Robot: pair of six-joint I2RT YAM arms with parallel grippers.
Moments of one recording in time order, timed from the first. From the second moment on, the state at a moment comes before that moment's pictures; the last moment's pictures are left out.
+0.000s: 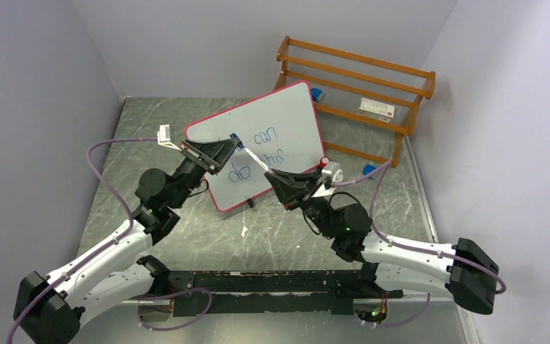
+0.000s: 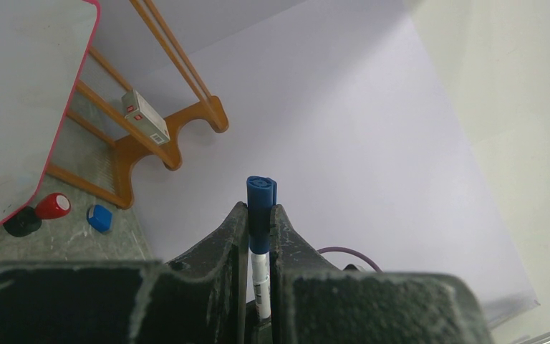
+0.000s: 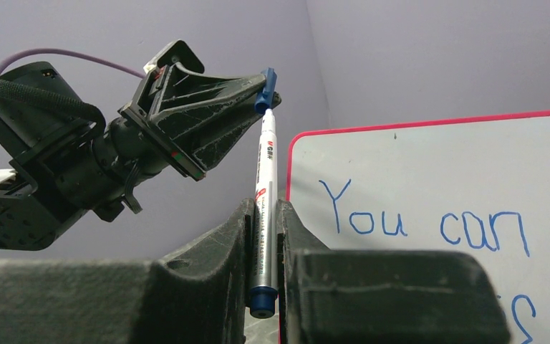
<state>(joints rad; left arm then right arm) -0.64 0.88 0.58 0.63 0.00 -1.27 1.08 0.98 0.42 1.04 0.22 0.16</state>
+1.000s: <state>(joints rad) -0.65 0.89 0.58 0.62 -0.01 -1.27 1.08 1.00 0.42 1.04 0.24 0.16</state>
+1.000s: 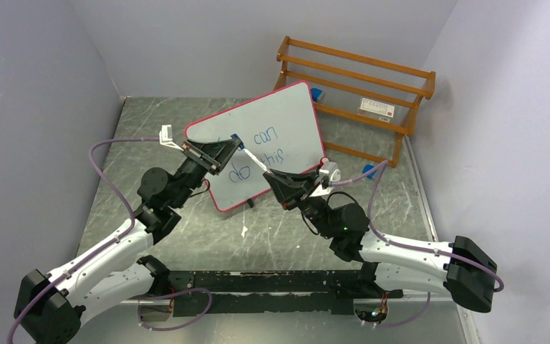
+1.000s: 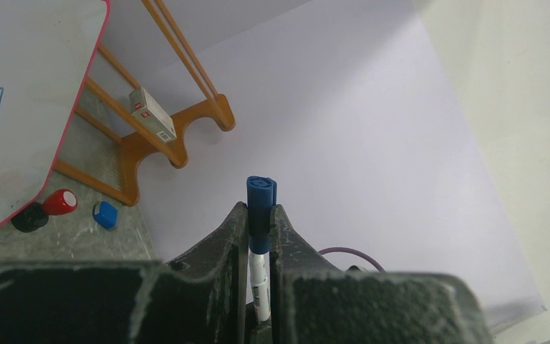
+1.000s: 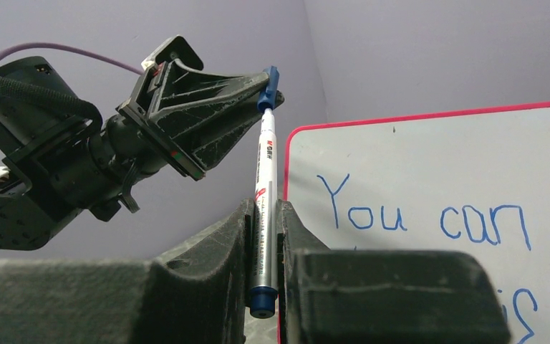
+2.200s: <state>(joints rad) -0.76 0.97 0.61 0.66 -0.09 -1.24 1.07 1.06 0.42 1.15 0.28 0.15</state>
